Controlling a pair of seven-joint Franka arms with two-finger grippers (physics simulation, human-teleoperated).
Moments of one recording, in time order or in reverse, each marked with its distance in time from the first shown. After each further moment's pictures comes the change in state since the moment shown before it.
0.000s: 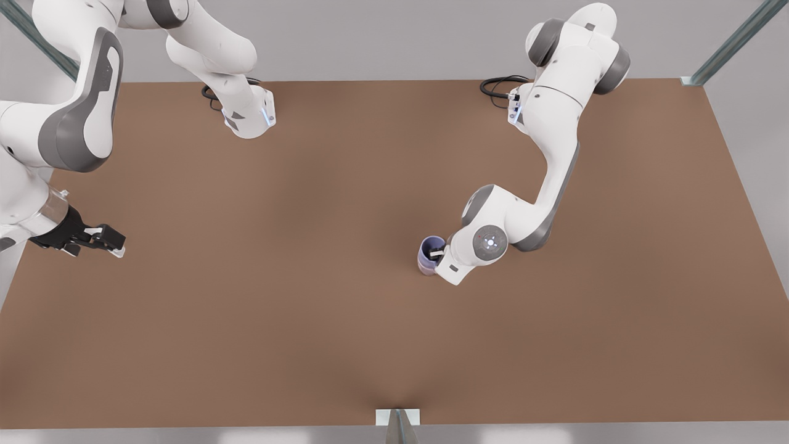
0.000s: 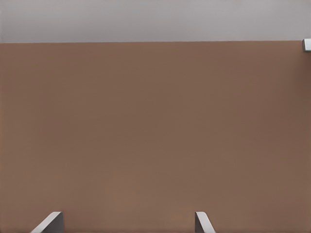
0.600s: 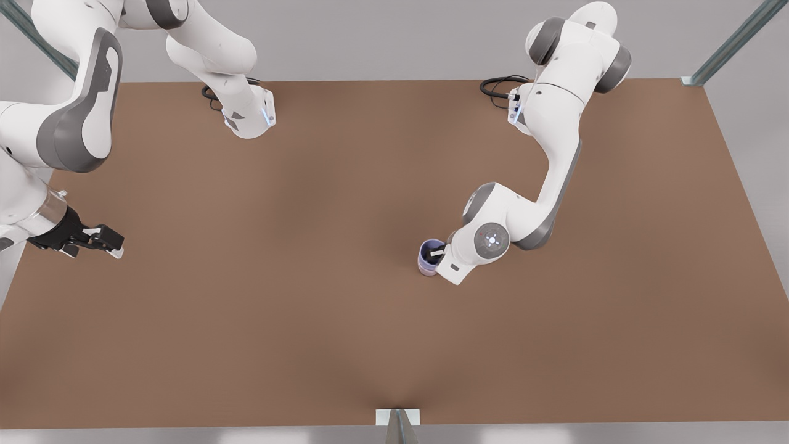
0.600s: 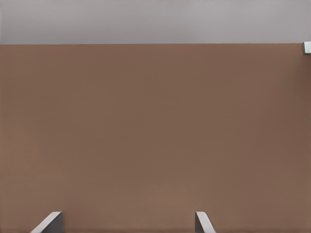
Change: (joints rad) left arm 0.000 -0.012 0.000 0.008 -0.001 -0.004 -0.010; right arm -0.003 0.001 0.000 0.001 0.002 0.007 -0.009
